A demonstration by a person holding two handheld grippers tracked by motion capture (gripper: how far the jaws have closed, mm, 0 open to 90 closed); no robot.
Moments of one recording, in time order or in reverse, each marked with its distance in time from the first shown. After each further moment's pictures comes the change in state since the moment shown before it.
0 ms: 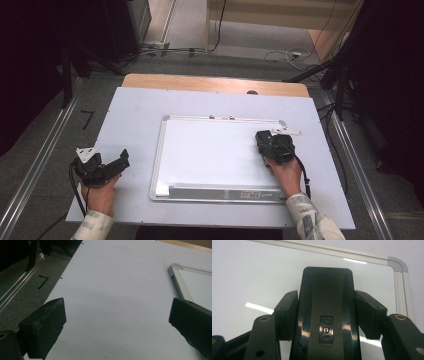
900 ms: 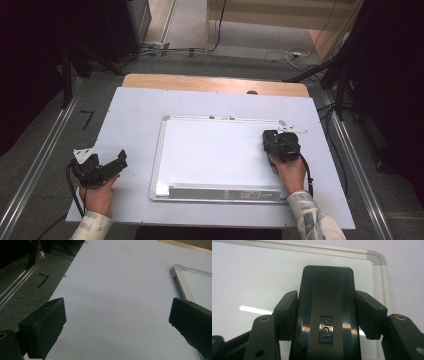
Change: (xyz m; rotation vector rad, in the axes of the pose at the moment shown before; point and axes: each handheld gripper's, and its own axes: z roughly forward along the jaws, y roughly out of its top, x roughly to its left) left arm 0.004 0.000 -0.001 0.001 -0.001 -0.017; right arm -0.013 0.001 -0.001 0.025 -0.050 0.064
